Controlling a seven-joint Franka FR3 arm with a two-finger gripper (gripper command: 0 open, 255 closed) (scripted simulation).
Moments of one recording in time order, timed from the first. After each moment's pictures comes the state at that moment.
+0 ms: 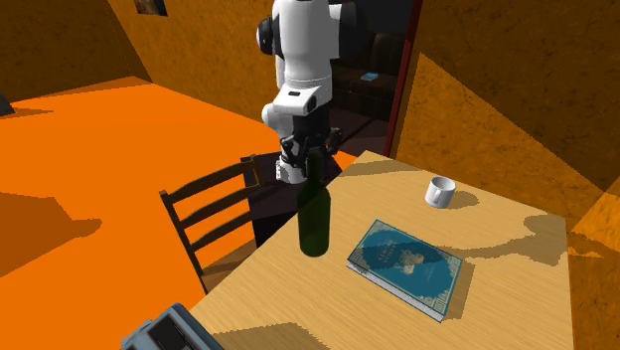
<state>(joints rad) -0.10 0.05 -0.09 -1.58 0.06 1.64 -0.22</state>
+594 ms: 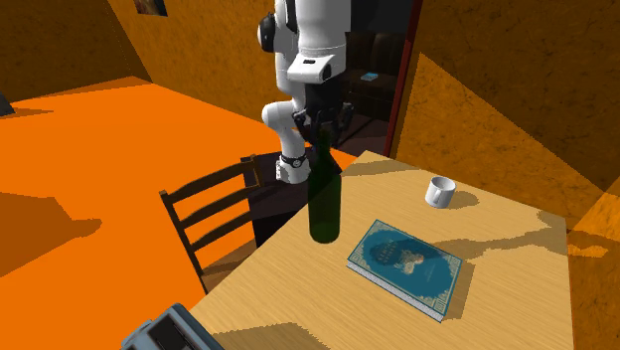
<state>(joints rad) -0.07 -0.01 -0.06 -1.52 0.06 1.53 -0.16</state>
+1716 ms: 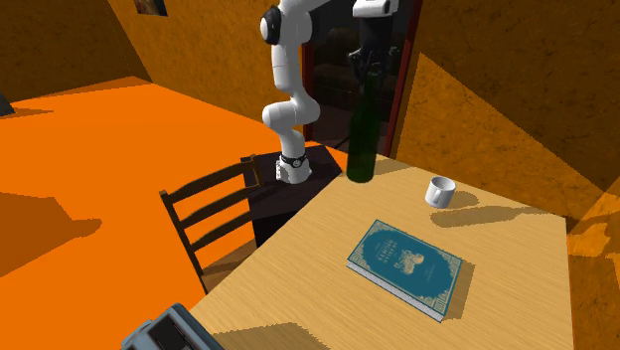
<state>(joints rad) 0.07 -0.26 0.13 -1.58 0.08 1.36 0.17</state>
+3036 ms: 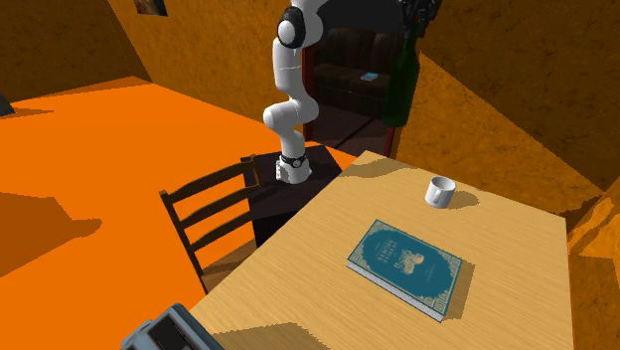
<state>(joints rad) 0.24 -0.11 0.49 -1.10 0.09 1.06 0.73</state>
